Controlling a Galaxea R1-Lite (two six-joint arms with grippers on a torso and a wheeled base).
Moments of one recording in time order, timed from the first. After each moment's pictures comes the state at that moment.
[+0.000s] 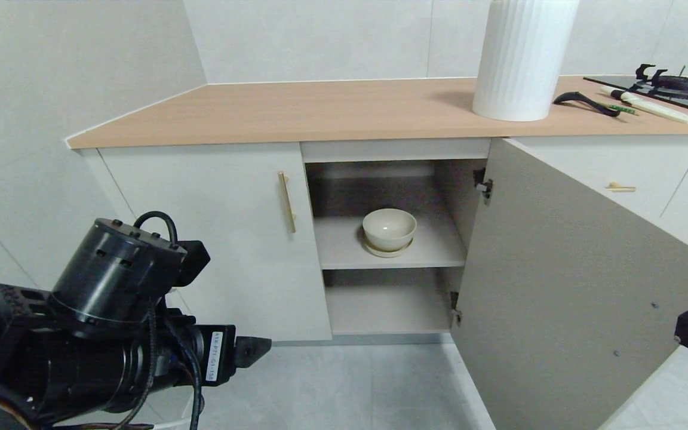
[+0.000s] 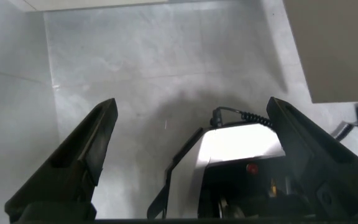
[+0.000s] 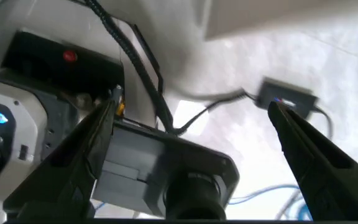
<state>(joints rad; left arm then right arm) -0.59 1.44 -0.81 0.22 0.26 -0.44 0.59 1.17 -0.82 0.78 -0.17 0.20</state>
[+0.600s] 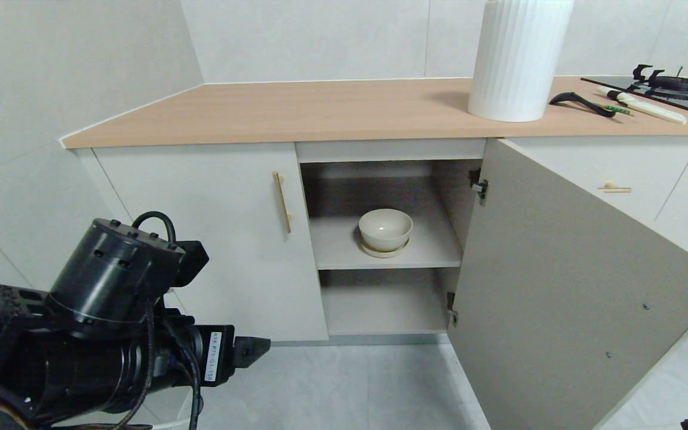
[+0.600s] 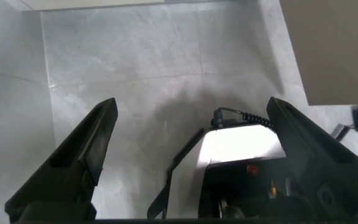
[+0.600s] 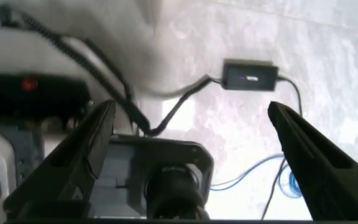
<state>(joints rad) -0.59 1.44 -0.81 0.22 0.26 -0.44 0.37 1.16 -0.90 0.86 -0.28 0.18</state>
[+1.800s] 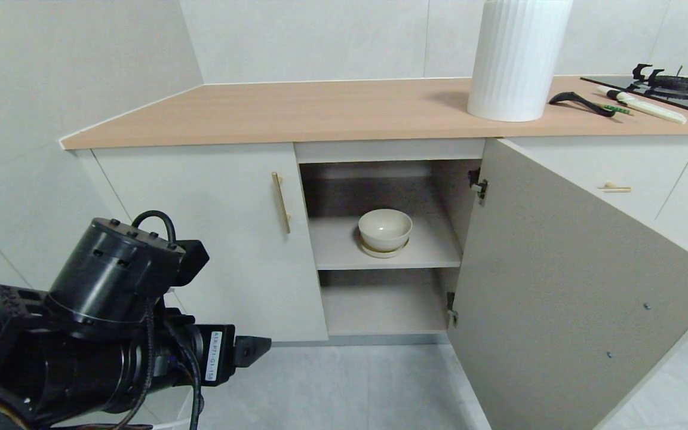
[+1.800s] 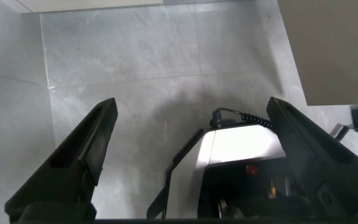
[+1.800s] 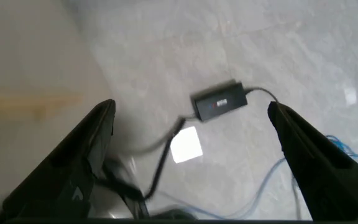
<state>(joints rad) -0.59 1.44 -0.81 0.22 0.26 -0.44 -0.08 1.30 -0.90 0.47 -0.29 0.06</state>
